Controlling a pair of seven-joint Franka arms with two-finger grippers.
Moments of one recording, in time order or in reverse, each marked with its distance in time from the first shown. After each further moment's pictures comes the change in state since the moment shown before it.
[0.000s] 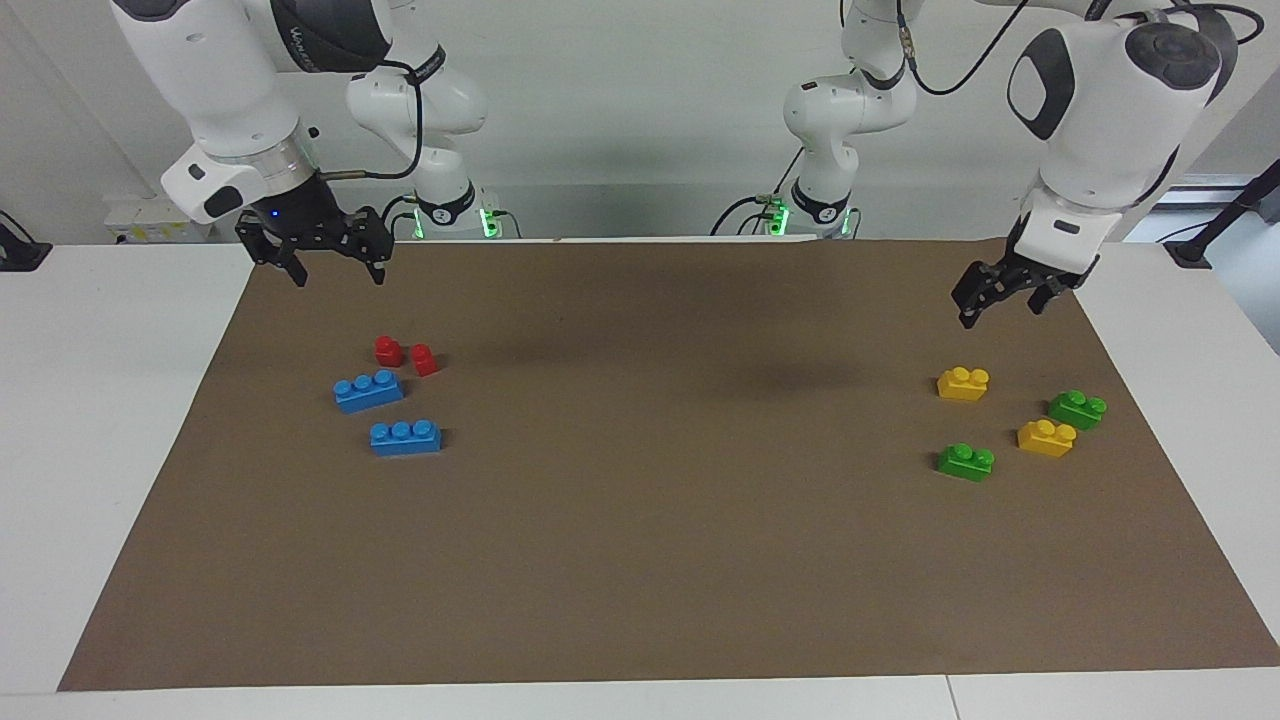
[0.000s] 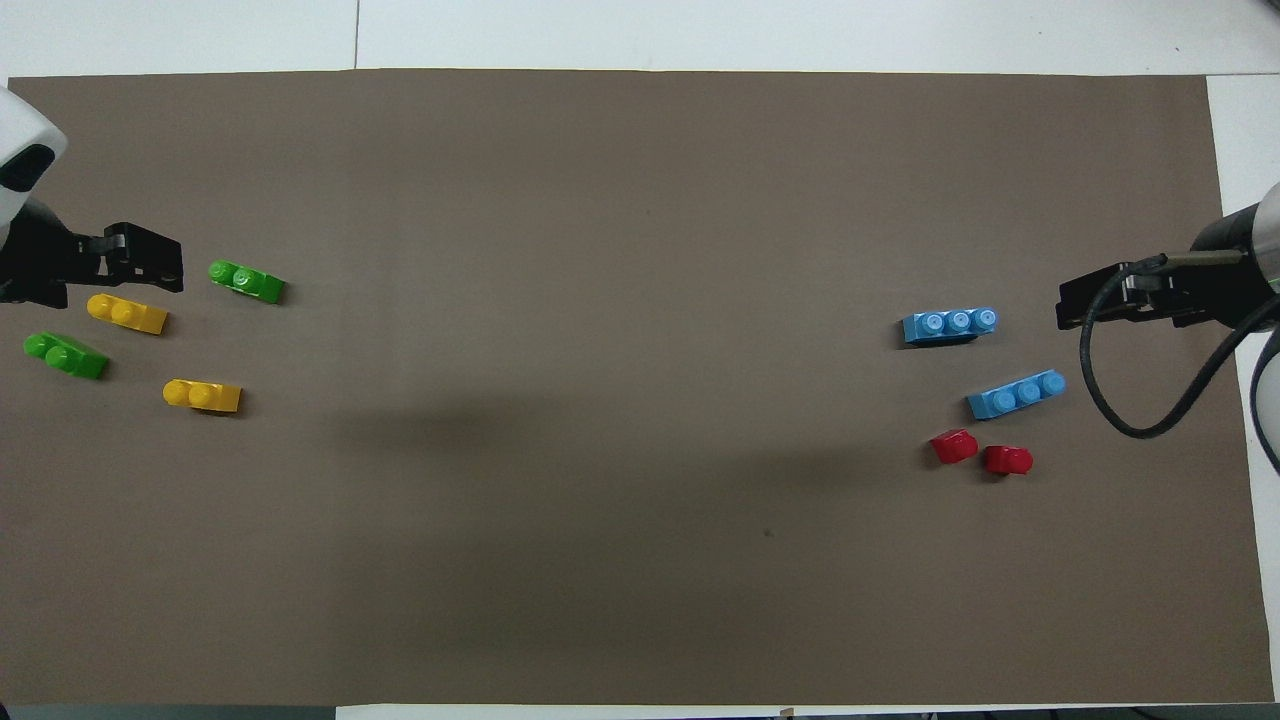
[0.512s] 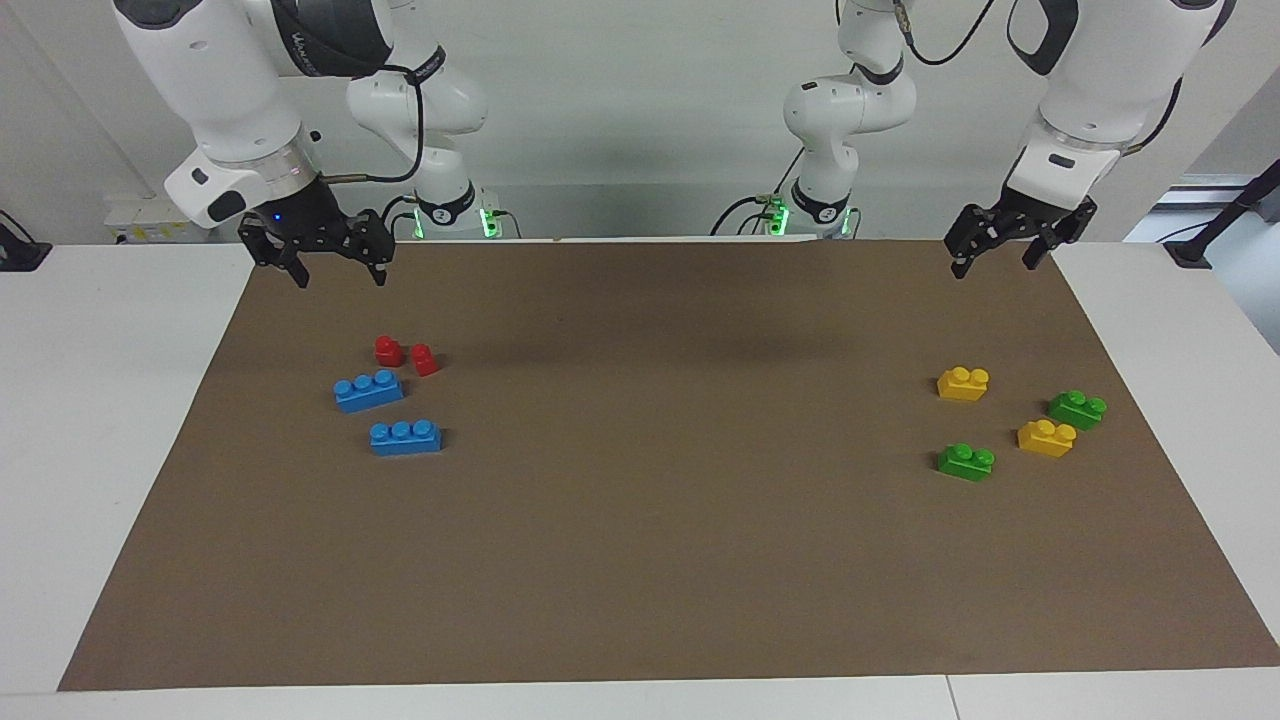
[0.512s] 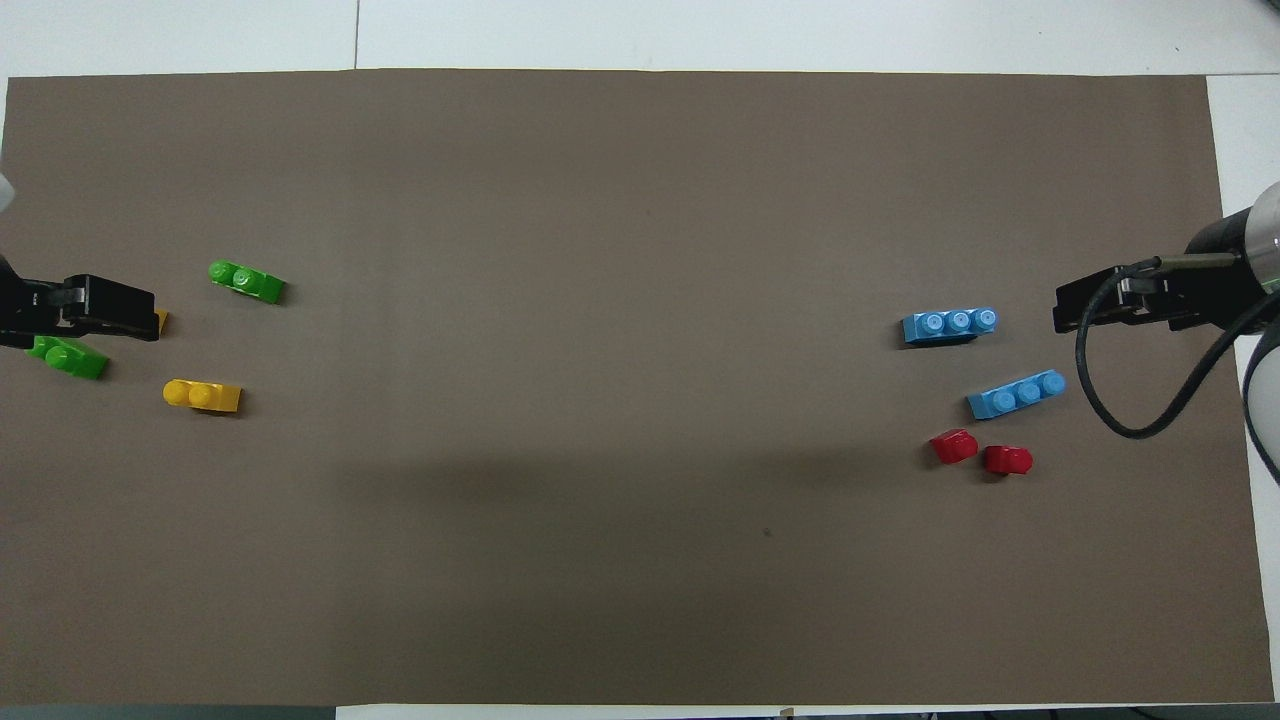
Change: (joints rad) left arm 0.001 -0.099 0.002 -0.025 -0.035 -0.086 0.108; right arm 0.000 0.000 0.000 -0.009 0.000 0.000 -0.001
